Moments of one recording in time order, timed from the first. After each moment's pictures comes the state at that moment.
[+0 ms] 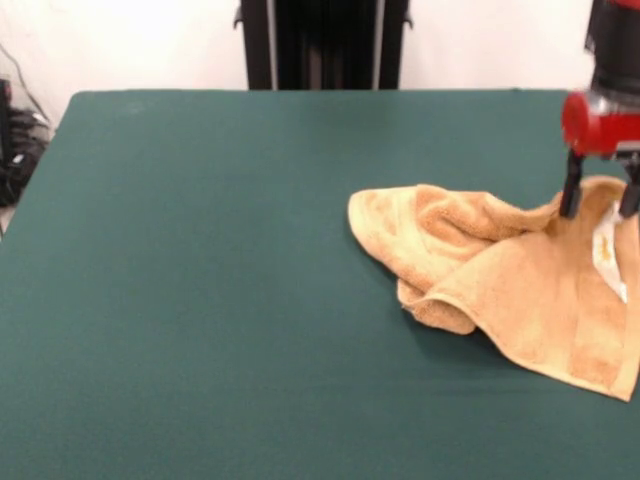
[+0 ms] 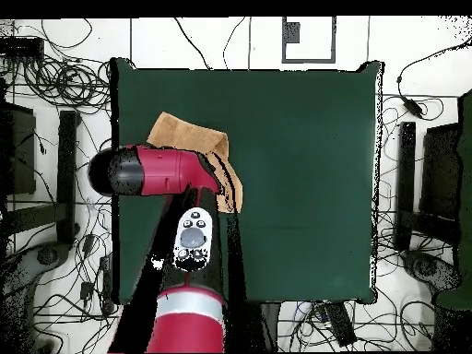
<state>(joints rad) 0.21 -0.48 -0.12 1.39 0.16 0.51 1.71</state>
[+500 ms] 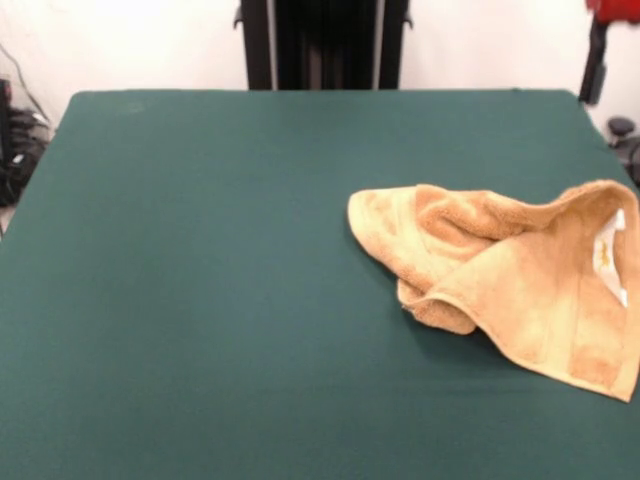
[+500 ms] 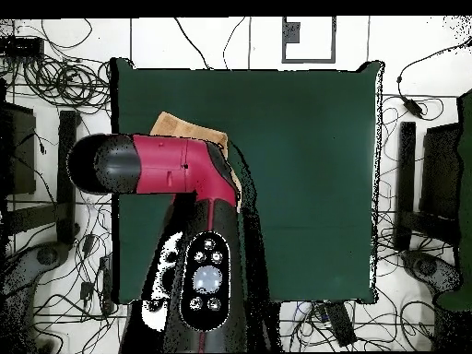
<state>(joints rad) 0.17 -0.68 -0.12 1.40 0.16 0.74 1.71</state>
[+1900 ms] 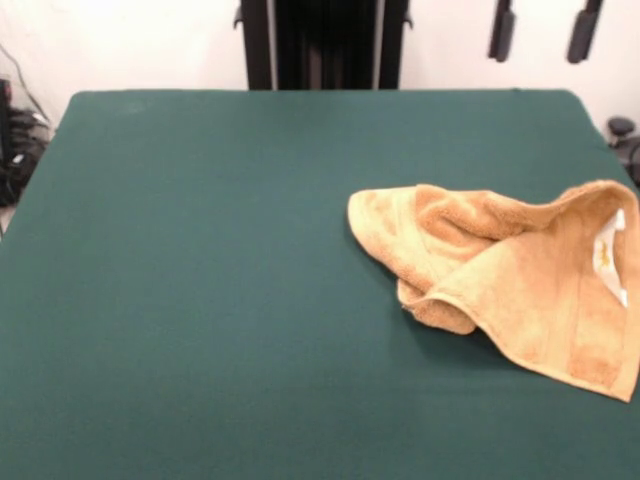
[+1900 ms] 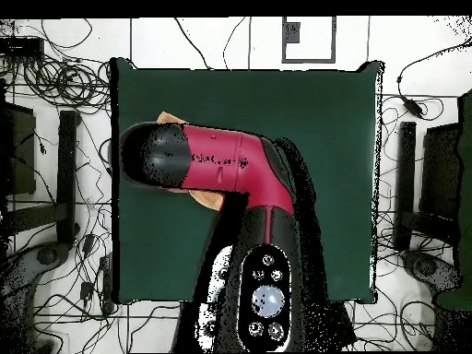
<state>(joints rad) 0.06 -0.74 -0.12 1.40 0.11 0.80 1.71</state>
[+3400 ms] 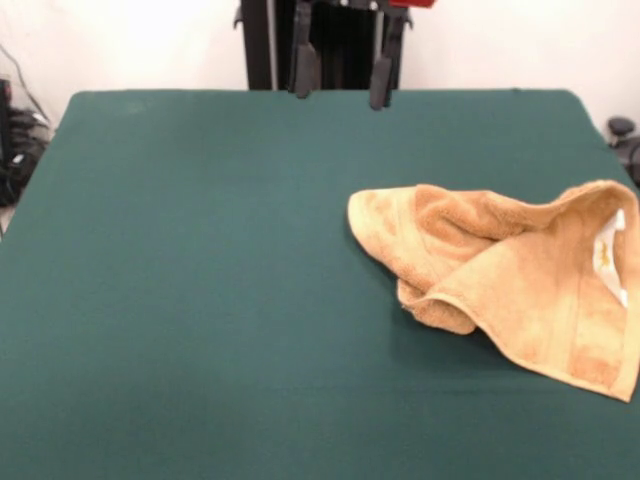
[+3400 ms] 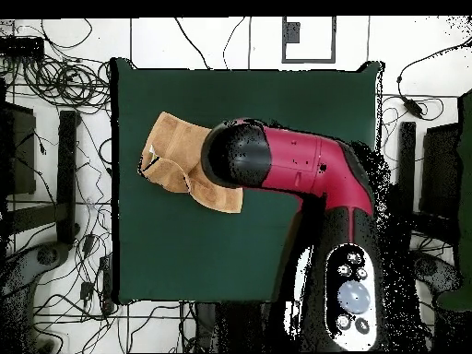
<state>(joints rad) -0.12 -0.74 -0.06 1.41 -0.07 0.65 1.71</state>
